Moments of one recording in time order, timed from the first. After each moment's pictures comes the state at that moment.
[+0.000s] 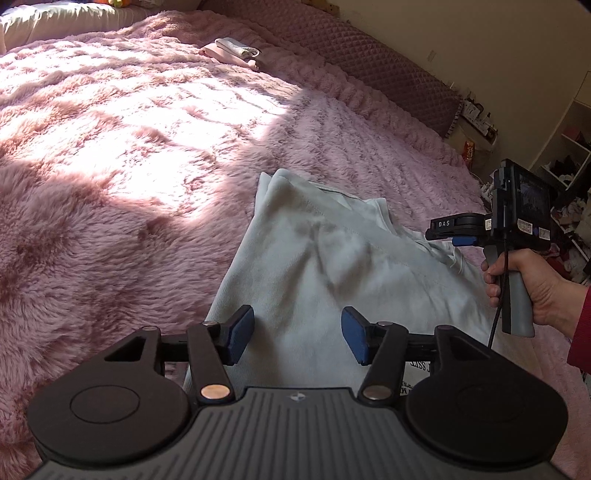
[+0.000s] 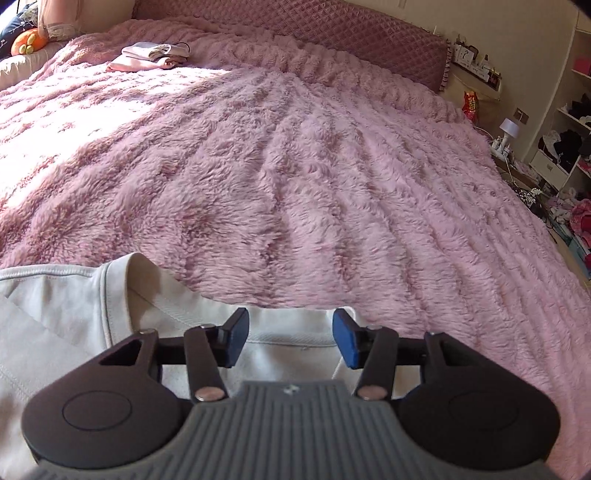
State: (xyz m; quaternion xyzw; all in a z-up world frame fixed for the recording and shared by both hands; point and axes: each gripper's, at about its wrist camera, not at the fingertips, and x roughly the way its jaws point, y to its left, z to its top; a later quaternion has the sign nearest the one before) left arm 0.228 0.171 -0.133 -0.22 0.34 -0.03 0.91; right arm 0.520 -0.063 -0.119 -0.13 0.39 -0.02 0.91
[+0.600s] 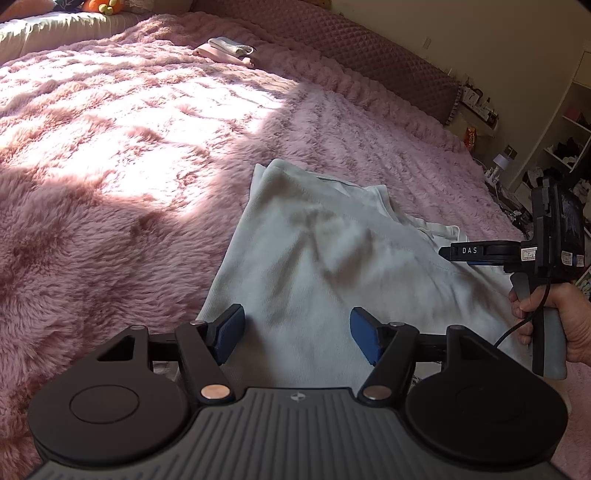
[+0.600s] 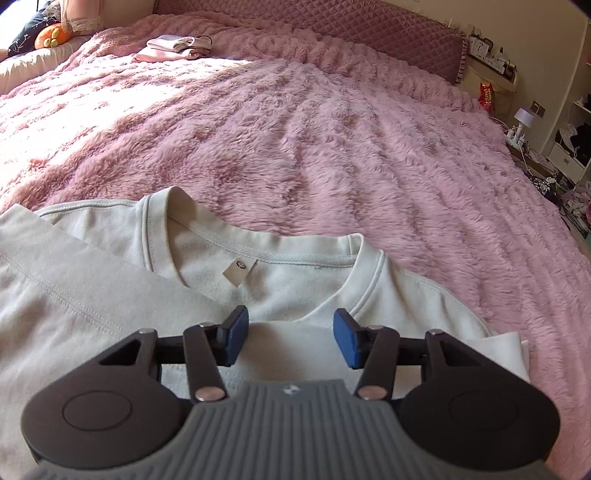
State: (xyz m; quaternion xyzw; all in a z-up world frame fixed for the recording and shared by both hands) left arm 0.228 0.161 -0.136 -0.19 0.35 -0.03 0.92; right arm 0.446 -0.077 -0.123 -0.11 0.39 0.02 0.91
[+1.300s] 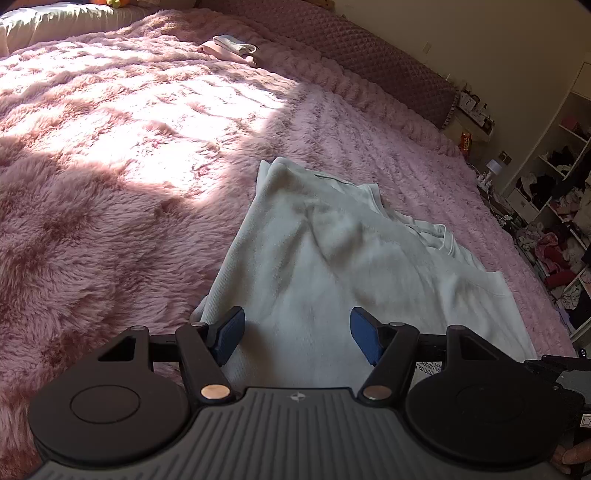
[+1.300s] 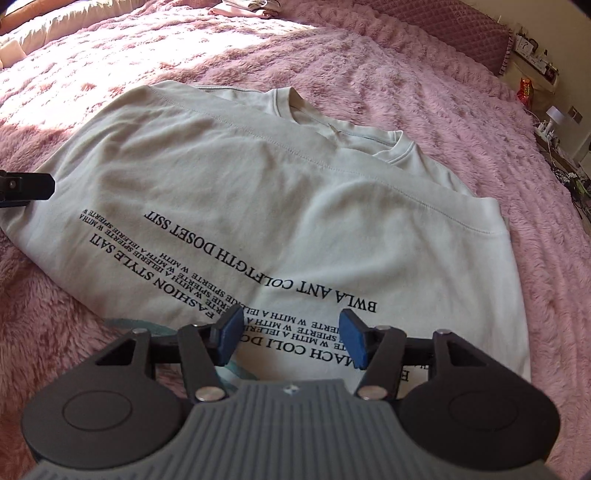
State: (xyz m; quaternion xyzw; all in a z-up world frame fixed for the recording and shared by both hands) left arm 0.197 0.170 -0.124 -0.21 0.35 -0.04 0.91; right arm 0.245 -0.062 -0.111 -0.15 0.45 0.09 0.88
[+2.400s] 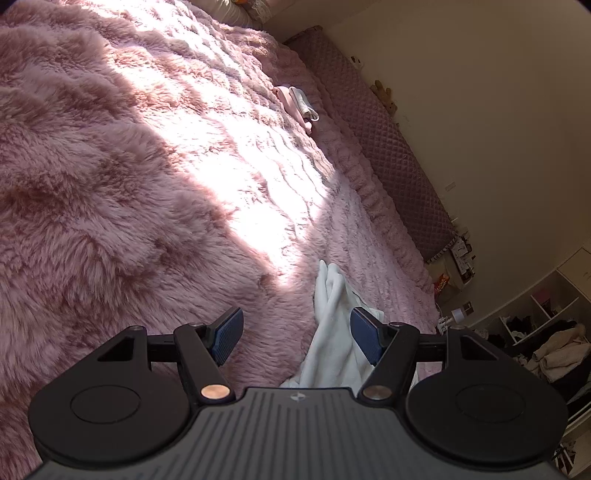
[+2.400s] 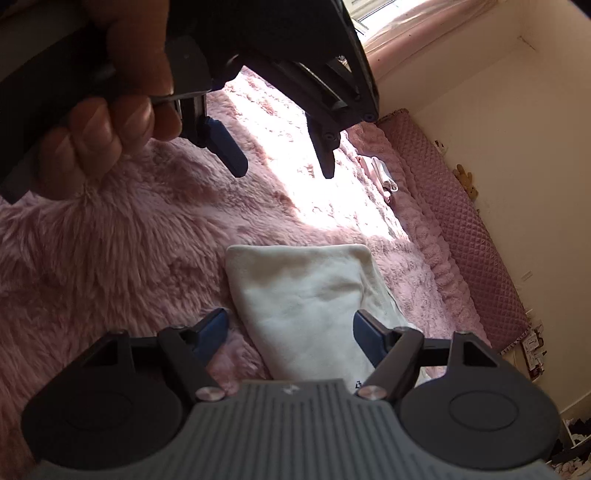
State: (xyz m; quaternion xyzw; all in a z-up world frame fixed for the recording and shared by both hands) left arm 0.167 0.291 -0.154 -0.46 0.22 -0.01 0.86; right arm 0.151 0.162 -0.159 -0.48 0.15 0.21 0.84
